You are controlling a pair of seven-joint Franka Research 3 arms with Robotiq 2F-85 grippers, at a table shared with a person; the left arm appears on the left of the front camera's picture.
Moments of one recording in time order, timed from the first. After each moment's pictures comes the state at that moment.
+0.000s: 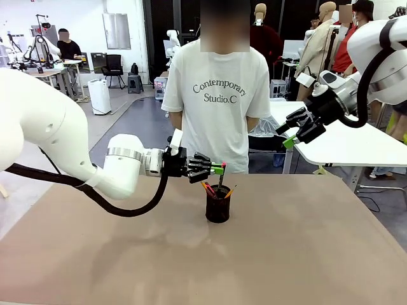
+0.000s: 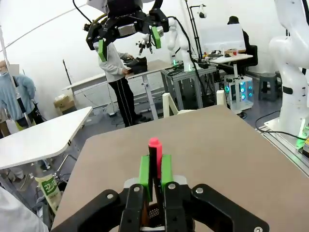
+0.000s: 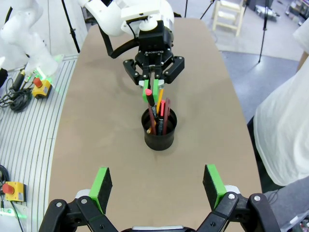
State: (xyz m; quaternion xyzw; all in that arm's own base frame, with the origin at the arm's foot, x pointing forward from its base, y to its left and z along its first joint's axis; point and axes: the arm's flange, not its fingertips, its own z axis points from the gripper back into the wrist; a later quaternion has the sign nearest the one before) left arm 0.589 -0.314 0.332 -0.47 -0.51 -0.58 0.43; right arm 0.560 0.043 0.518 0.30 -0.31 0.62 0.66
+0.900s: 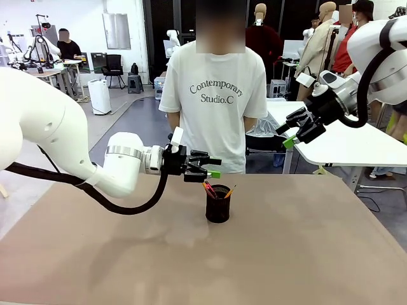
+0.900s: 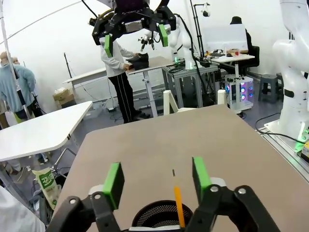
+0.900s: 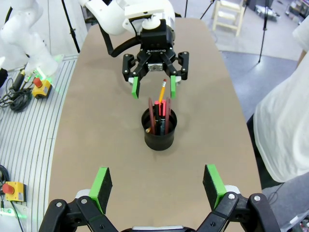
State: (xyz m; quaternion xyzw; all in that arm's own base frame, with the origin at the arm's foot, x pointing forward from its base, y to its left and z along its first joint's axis) left arm 0.592 -0.312 0.339 -0.47 -0.50 -0.58 0.44; right arm 0.560 0.043 0.518 0.30 -0.31 0.62 0.66
